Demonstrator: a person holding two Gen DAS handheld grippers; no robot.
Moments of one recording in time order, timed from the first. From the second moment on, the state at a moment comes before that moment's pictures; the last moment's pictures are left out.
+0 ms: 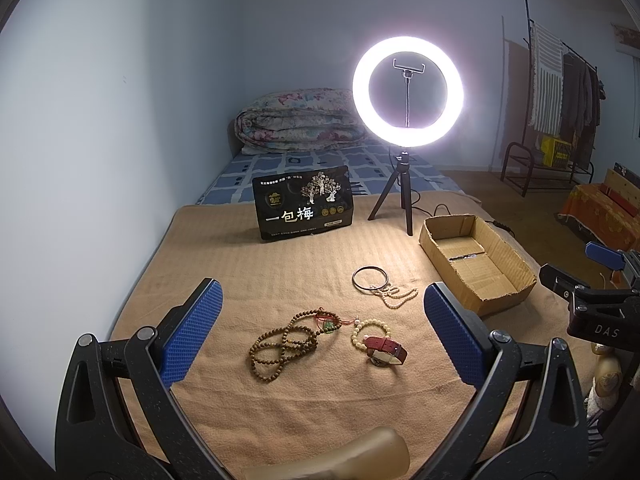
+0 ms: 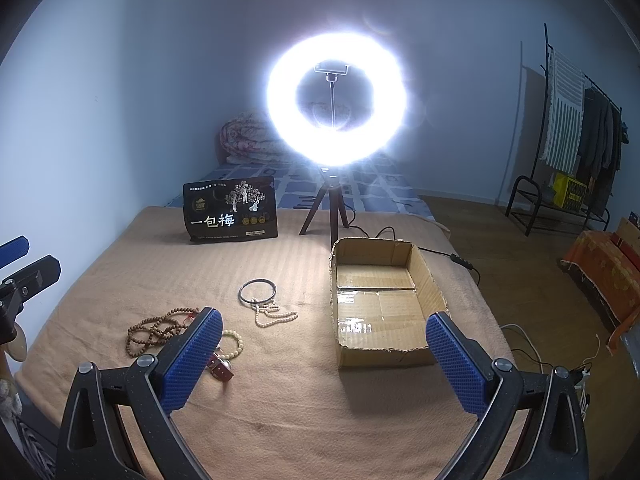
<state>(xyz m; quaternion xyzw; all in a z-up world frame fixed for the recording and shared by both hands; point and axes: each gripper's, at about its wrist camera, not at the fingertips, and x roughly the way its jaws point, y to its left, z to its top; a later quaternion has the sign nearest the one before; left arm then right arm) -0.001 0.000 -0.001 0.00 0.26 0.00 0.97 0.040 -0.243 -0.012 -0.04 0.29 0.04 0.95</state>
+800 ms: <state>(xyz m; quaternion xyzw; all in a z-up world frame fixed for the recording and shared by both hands) 0.000 -0.001 -0.001 0.00 0.26 0.00 0.97 0.040 -0.242 -0.014 -0.03 0.29 0.04 0.95</state>
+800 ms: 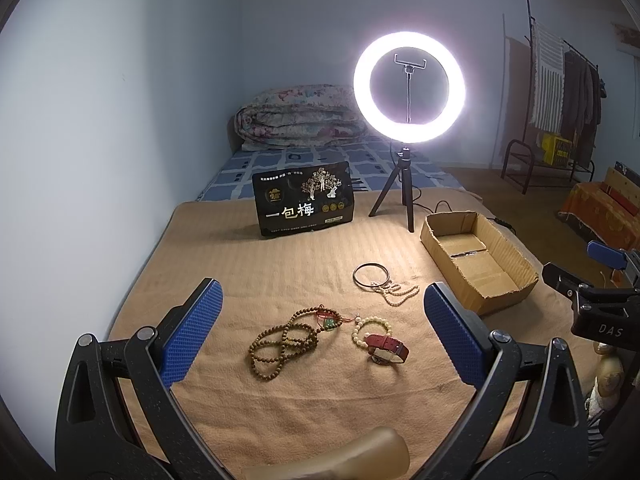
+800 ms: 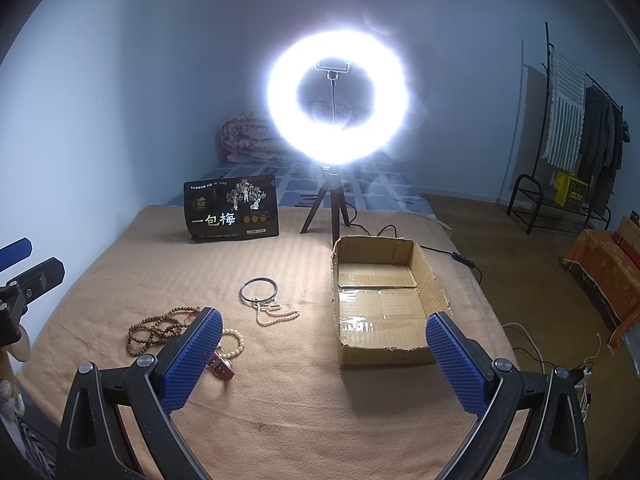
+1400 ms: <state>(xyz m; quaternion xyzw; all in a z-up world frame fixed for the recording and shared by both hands) 0.014 0.011 -0.027 0.00 0.28 0.02 0.96 0.049 -0.241 -0.026 -0.03 0.31 0.06 0.95</state>
